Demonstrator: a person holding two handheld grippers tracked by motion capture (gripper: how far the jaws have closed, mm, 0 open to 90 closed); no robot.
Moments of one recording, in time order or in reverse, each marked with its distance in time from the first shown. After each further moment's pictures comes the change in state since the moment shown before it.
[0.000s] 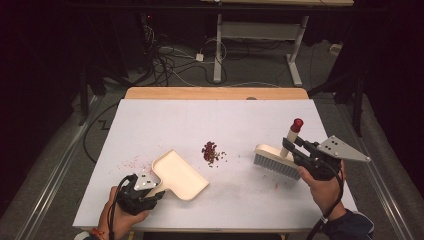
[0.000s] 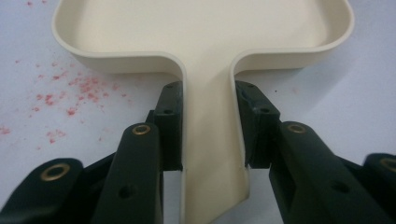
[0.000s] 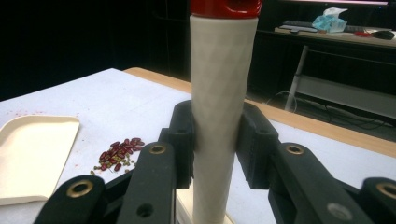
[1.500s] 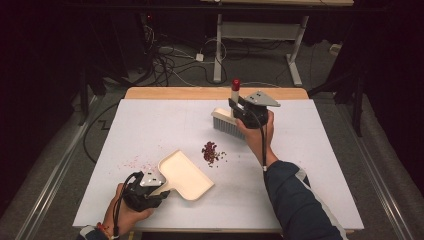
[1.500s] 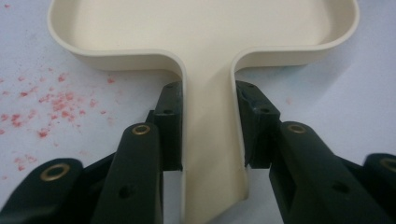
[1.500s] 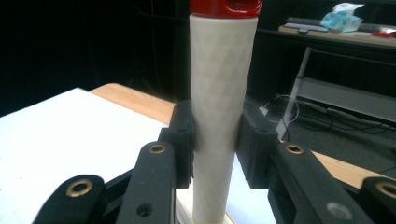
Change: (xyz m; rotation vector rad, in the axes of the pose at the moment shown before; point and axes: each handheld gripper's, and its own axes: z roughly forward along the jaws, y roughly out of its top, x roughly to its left) left arm 0.002 0.009 0.013 0.020 -0.060 0.020; right arm 0.032 0.039 0.197 0.028 -0.046 0.003
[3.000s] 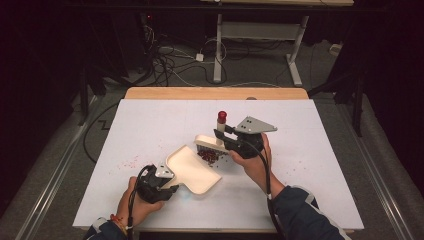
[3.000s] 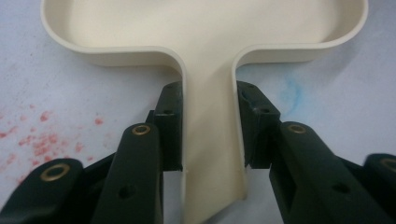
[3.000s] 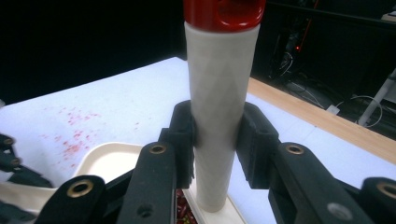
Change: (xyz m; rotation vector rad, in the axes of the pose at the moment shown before) left arm -0.003 0.031 0.022 0.046 0.009 -0.022; right arm 0.058 -0.014 -0.060 0.060 0.270 -0.086
